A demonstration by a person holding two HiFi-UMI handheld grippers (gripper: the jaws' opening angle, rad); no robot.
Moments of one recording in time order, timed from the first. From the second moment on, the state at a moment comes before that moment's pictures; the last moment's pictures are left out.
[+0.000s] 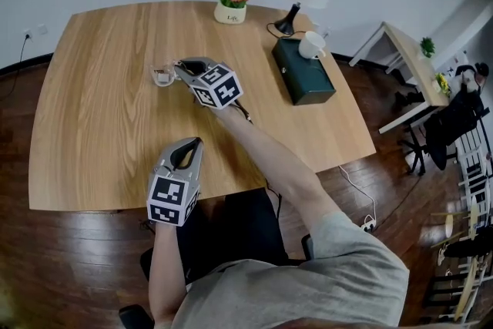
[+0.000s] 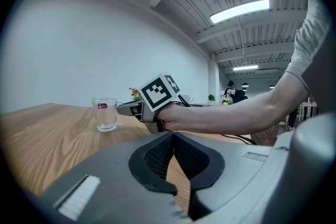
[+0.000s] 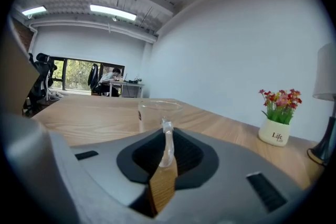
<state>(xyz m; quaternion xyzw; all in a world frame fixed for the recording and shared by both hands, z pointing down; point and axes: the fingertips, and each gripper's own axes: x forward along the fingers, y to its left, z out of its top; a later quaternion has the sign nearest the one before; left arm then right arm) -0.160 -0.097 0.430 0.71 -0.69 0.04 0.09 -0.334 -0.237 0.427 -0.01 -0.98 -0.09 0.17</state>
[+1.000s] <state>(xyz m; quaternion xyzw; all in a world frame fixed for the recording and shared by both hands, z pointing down) -0.161 -0.095 0.431 0.71 -0.69 0.03 0.09 0.083 -0.492 0.333 0.32 -0.94 -0.04 0.14</state>
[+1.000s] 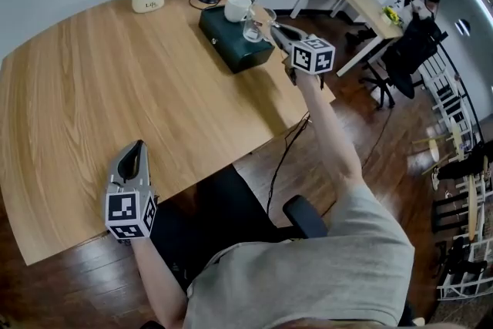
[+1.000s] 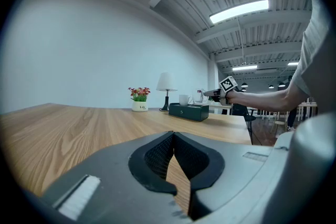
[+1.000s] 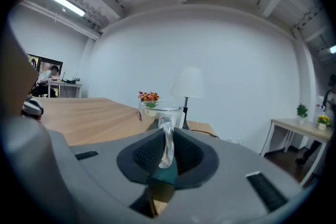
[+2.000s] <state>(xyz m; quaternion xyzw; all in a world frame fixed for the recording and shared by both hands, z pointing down) -0.163 -0.096 0.428 0.72 -0.69 0.04 0.09 0.100 -0.451 0.324 0.33 -0.94 -0.04 0.08</state>
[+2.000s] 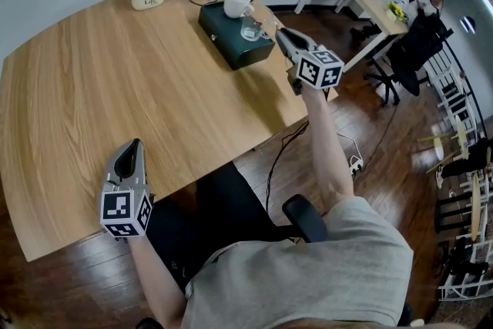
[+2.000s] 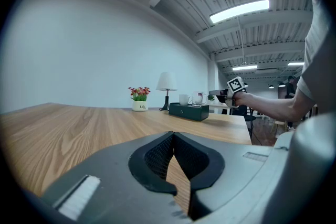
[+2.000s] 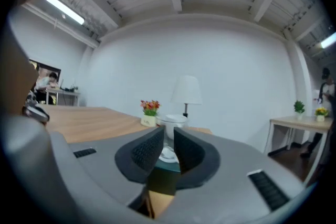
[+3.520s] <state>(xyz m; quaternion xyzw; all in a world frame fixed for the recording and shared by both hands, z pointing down) -0.158 -0.103 0.430 0.73 -0.67 0.04 0.10 -0.021 -0.216 0.396 0.12 -0.99 -0.04 0.02</state>
